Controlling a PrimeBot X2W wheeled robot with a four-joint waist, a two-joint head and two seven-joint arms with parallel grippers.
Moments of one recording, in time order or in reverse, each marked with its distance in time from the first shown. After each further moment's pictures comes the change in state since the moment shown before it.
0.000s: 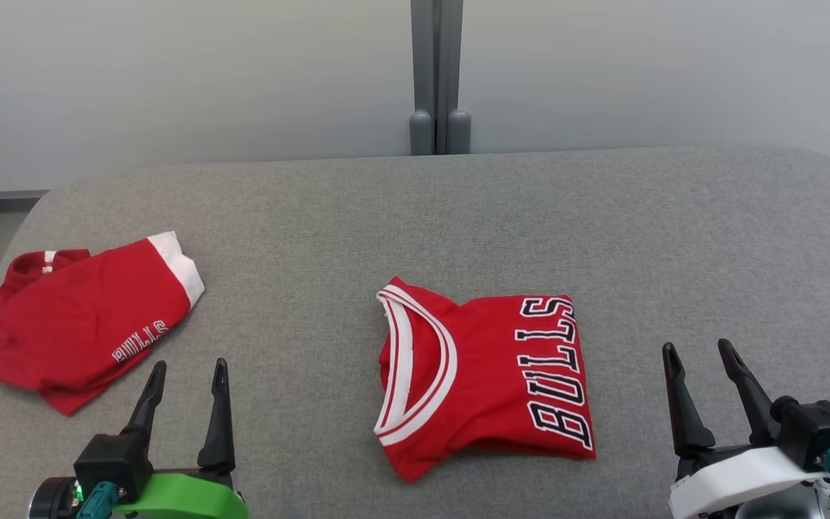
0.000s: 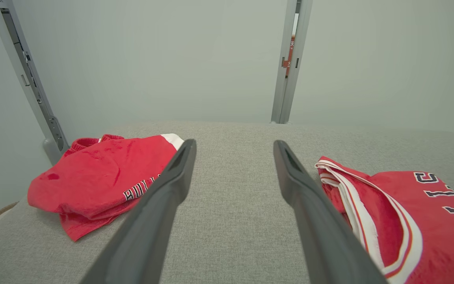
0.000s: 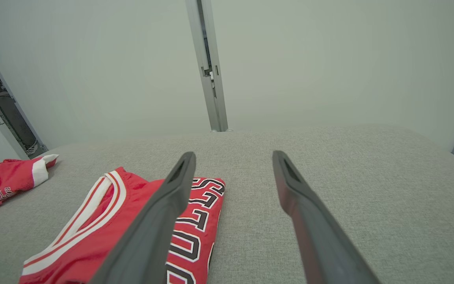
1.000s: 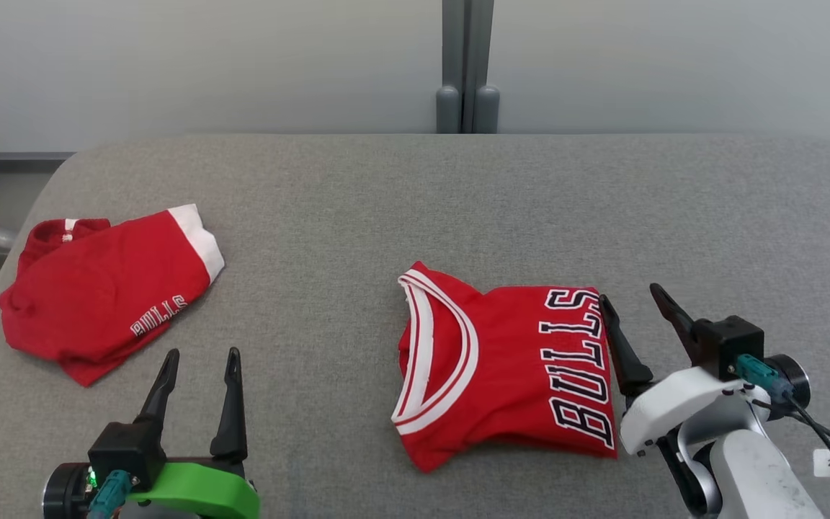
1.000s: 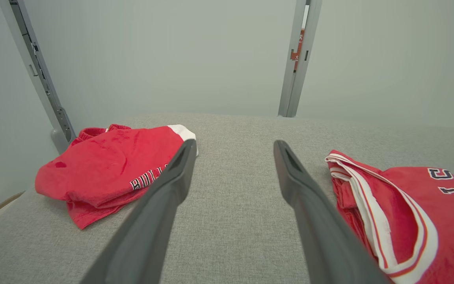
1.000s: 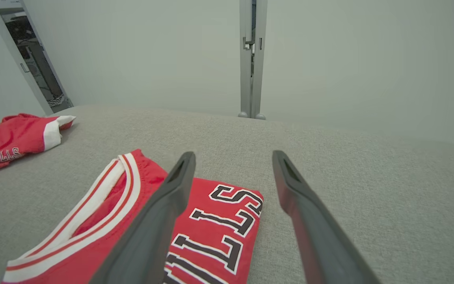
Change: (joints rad) left arm -0.028 0.007 -0.037 0.016 -0.010 0.016 -0.012; right arm -0.268 -0.031 0.115 0.253 -0.061 0.000 0.038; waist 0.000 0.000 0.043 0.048
